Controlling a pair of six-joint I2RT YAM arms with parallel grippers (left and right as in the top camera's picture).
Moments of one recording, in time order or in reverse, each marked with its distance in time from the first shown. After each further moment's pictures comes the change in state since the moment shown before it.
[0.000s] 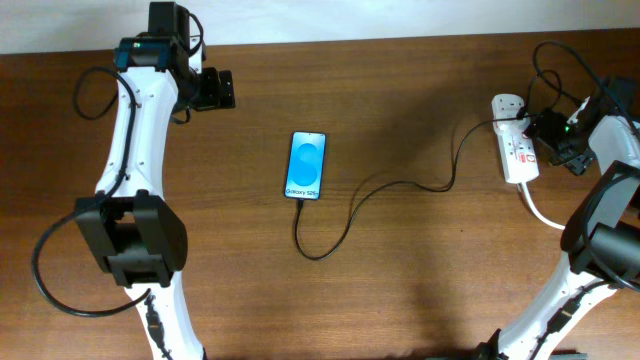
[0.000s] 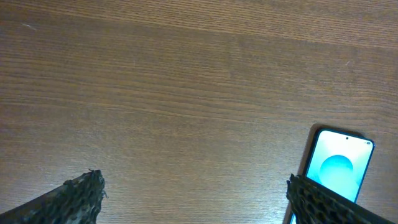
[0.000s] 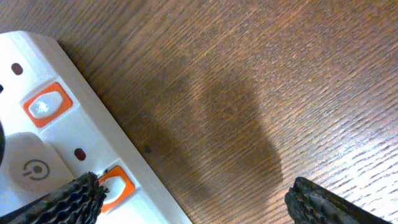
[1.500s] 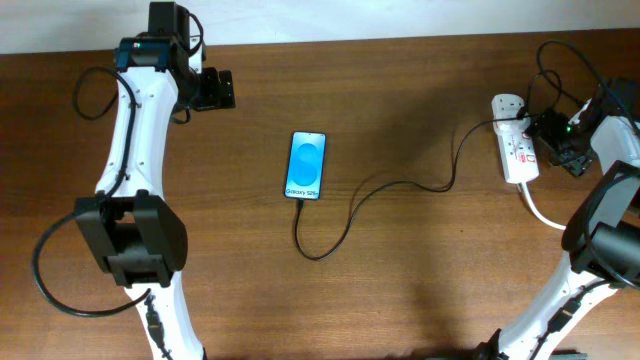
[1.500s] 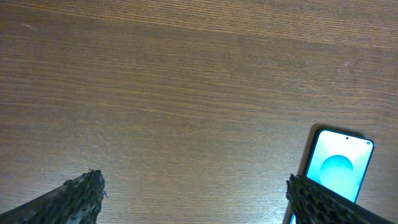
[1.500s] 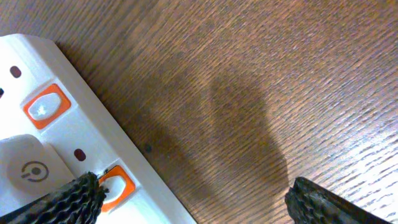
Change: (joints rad) left arm 0.000 0.000 0.000 0.000 0.000 0.000; right arm -0.009 0.008 0.007 -0.008 -0.026 0.034
